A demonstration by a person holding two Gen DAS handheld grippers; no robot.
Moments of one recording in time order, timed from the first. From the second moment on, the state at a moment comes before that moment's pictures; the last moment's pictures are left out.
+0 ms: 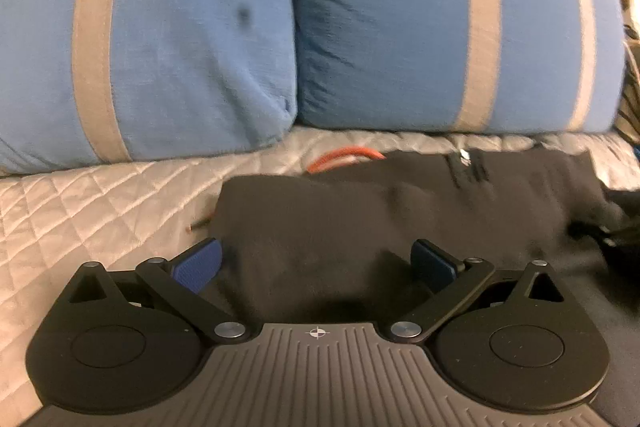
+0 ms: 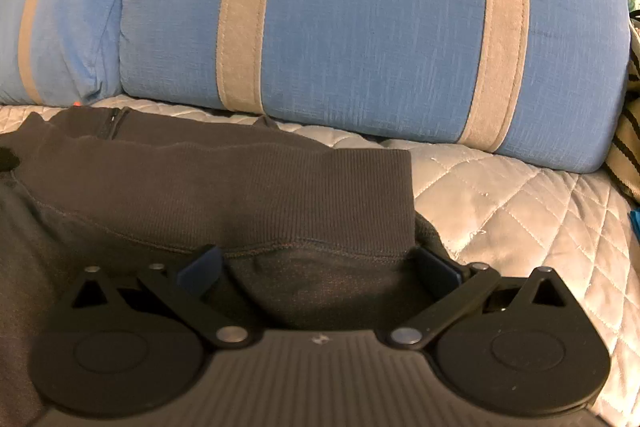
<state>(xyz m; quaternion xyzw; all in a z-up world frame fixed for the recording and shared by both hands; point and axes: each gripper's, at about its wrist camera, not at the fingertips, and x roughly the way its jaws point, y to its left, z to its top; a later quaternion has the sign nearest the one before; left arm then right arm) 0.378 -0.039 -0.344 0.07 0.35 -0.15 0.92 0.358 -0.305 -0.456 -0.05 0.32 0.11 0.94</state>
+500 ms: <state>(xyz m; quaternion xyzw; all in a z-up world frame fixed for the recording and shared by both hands) 0.354 -0.034 -0.384 0.08 0.31 -0.14 0.94 0.350 -0.300 -0.444 -0.07 0.32 0.10 0.94</state>
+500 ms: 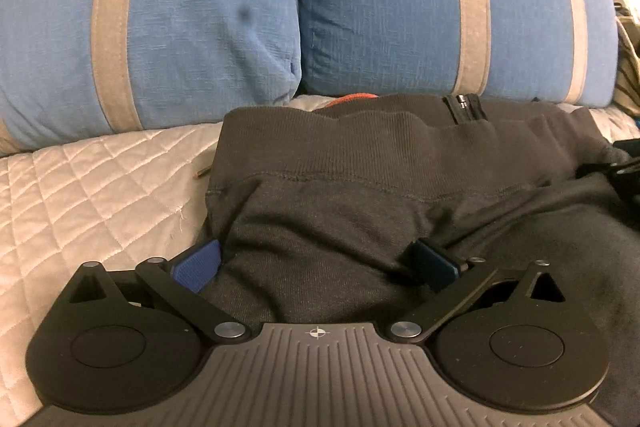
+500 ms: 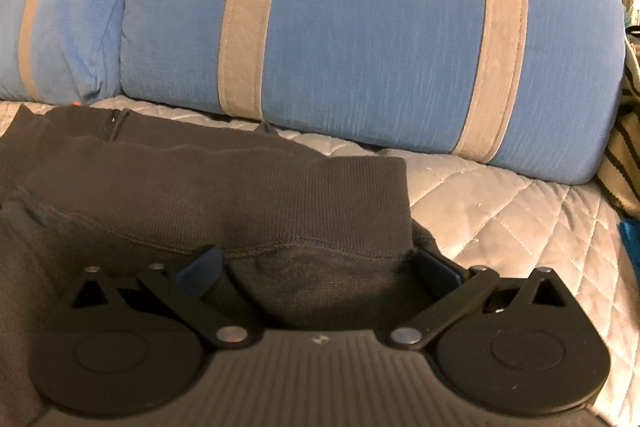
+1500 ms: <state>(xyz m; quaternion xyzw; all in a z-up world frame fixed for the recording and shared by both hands) 0.298 -0.065 -0.317 0.13 0.33 -0.28 0.89 0.270 -0.281 -0.386 -0.03 0.36 0.26 0.89</state>
